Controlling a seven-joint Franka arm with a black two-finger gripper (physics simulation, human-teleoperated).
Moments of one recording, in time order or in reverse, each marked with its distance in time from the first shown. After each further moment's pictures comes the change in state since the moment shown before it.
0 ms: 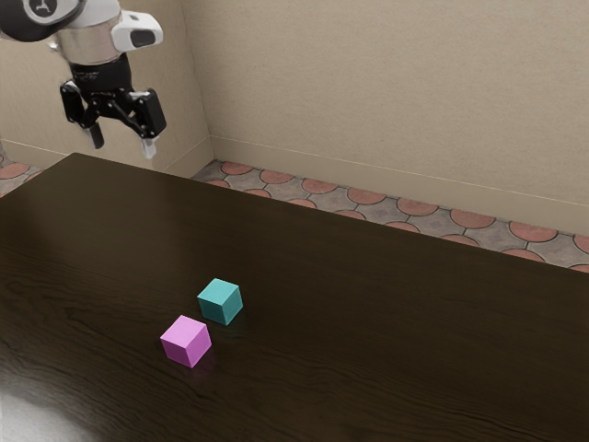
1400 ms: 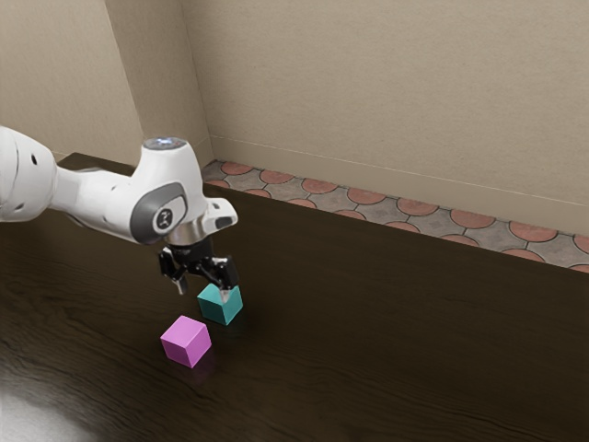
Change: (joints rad) arm 0.042 0.386 -0.018 -0.450 -0.098 0.787 0.036
